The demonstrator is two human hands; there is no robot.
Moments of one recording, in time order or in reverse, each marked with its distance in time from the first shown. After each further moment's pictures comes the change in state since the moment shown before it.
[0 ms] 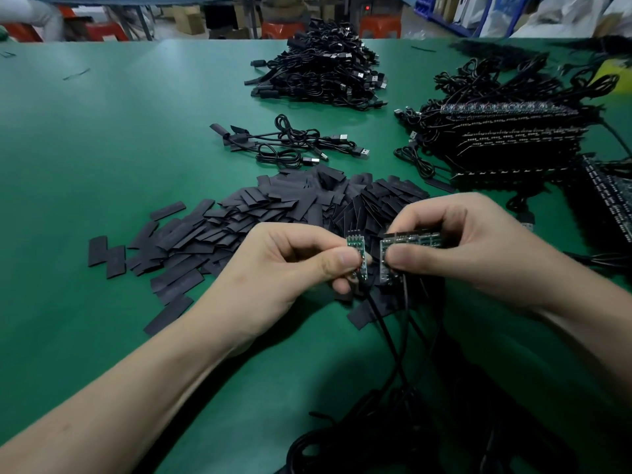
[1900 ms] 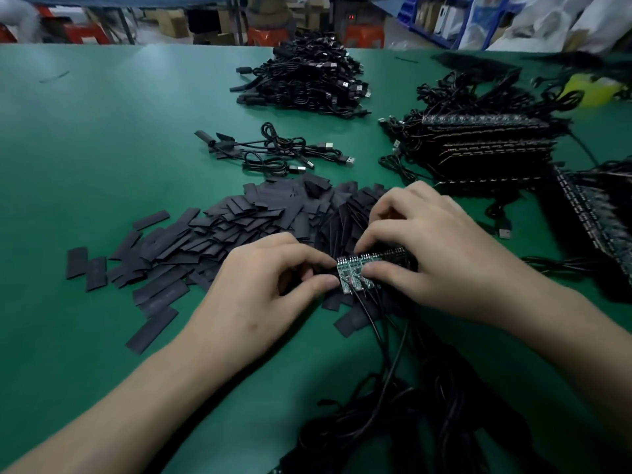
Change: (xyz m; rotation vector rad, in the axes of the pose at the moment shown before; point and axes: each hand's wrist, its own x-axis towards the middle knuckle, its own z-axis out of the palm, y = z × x) left_hand -0.003 -0.014 -0.012 0.846 0.123 0.185; right_hand 0.006 -0.004 0.005 -1.001 0.066 -0.017
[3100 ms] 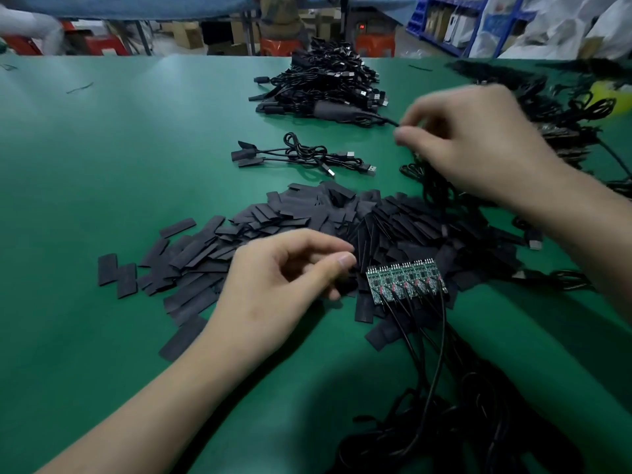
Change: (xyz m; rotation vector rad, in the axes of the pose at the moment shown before) left_hand 0.003 0.003 -0.007 -0.602 0.076 -0.239; right_hand 0.078 0.016 -0.049 0.075 0.384 0.139
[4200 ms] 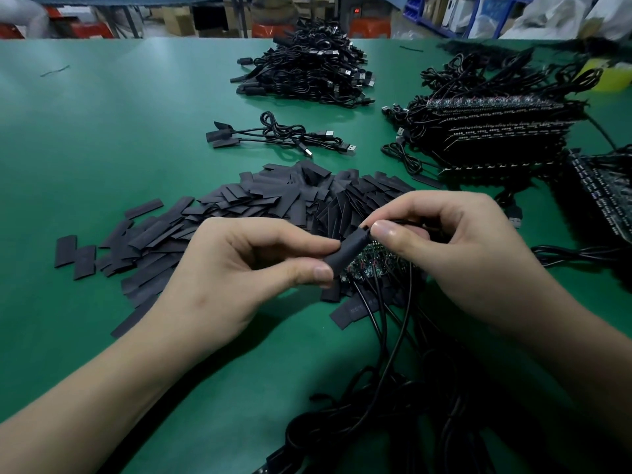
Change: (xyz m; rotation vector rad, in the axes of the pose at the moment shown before) left_hand -0.007 0.010 0.004 0.002 -0.134 0.102; right_hand -0.116 -0.001 0.027 0.802 -0.140 0.126
